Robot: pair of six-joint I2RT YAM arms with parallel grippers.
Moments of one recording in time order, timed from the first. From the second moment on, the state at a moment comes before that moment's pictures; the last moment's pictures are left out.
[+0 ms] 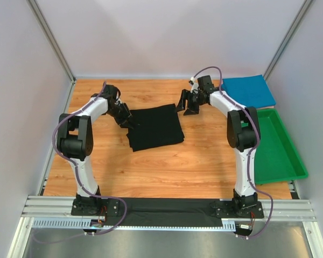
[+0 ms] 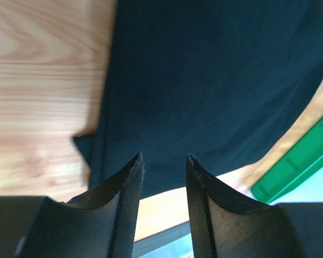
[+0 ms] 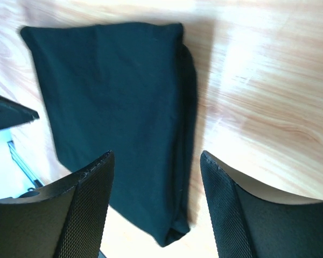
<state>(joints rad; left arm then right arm) -0.11 1.95 1.44 -0.72 0.41 -0.70 0.25 2.22 1.78 -0.52 -0.58 0.40</state>
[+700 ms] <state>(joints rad) -0.11 2.10 1.49 -0.77 0.42 -0.65 0.33 2.24 1.63 -0.33 -0.59 0.39</state>
